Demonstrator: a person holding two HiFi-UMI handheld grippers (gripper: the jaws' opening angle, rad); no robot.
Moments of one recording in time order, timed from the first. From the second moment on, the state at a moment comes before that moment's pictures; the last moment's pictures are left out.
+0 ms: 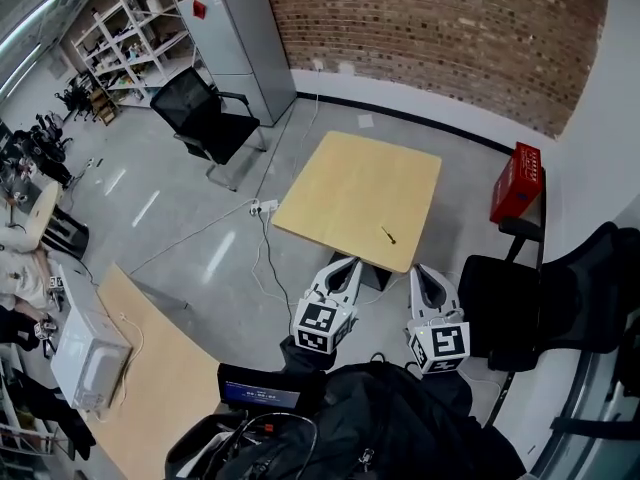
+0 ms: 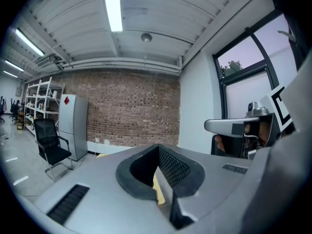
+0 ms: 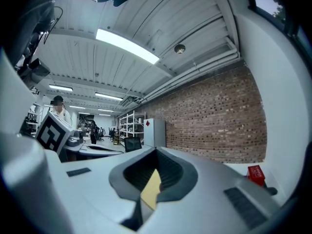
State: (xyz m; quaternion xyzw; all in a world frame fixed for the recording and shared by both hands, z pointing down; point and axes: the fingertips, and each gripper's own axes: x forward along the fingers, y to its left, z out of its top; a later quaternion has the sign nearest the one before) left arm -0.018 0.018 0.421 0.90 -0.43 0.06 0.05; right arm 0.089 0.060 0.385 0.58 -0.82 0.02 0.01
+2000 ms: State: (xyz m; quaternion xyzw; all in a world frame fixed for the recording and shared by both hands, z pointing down) left arm -0.021 -0.201 0.512 0.91 -0.36 0.12 0.15; right arm 0.061 -0.162 0.468 0.59 -0.80 0.10 0.10
